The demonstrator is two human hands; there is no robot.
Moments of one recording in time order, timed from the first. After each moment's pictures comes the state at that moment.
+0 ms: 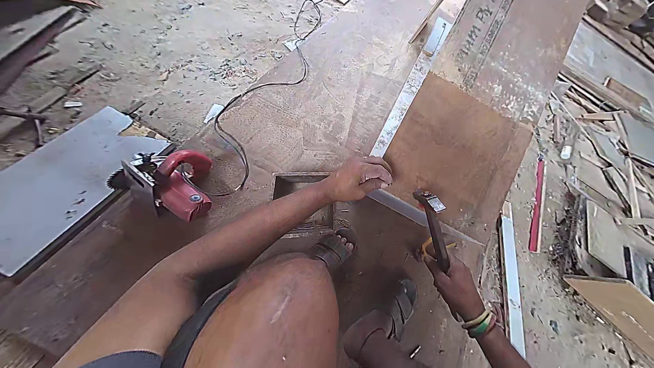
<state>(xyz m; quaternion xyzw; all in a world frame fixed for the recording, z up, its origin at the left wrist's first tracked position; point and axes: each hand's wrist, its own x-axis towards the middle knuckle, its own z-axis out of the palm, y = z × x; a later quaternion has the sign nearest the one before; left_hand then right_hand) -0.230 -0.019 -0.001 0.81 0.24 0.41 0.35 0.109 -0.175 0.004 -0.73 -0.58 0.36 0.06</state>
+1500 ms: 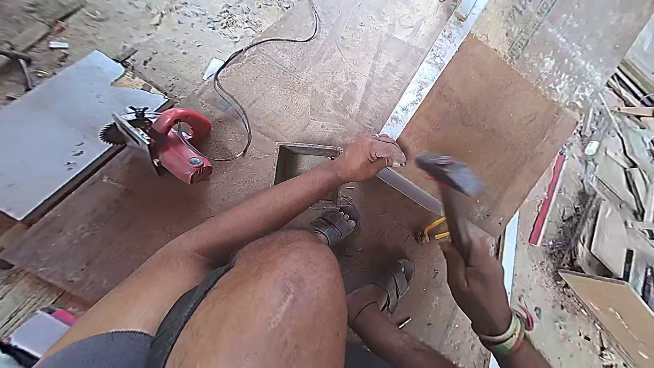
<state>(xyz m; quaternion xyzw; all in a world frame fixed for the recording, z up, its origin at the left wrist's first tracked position) -0.221 -0.023 -0.032 0.77 0.24 0.50 0.34 0.063 -0.171 0.069 -0.57 -0.79 0.13 0.20</state>
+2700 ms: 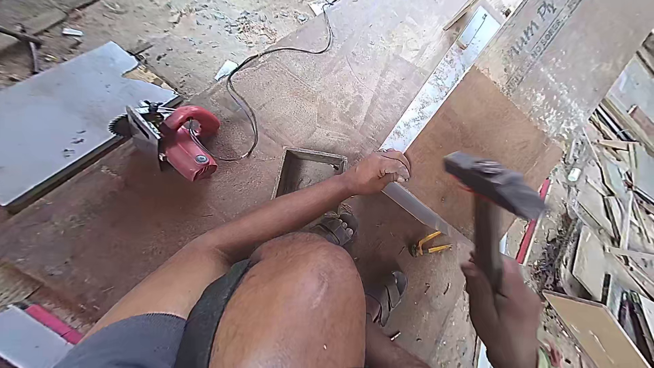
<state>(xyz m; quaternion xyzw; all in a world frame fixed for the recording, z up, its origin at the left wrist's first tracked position) -0.216 -0.025 -0.037 0.75 0.24 0.51 0.35 0.047 -0.172 0.122 -0.57 -0.79 0.11 0.22</state>
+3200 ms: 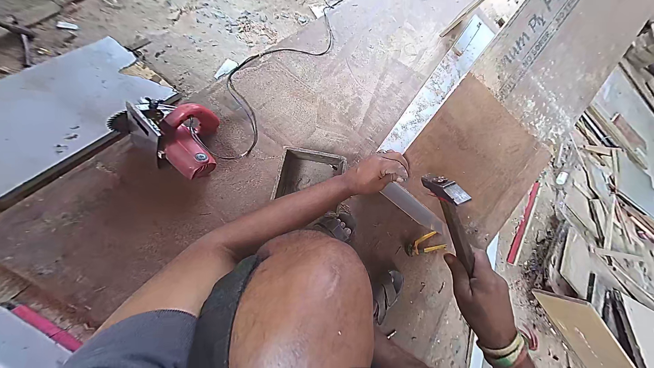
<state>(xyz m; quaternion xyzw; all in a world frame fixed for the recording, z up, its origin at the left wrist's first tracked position) -0.217 -0.028 -0.036 0.77 0.26 0.49 0.32 0.064 -0.174 0.093 -0.62 -0.78 0.06 0.08</state>
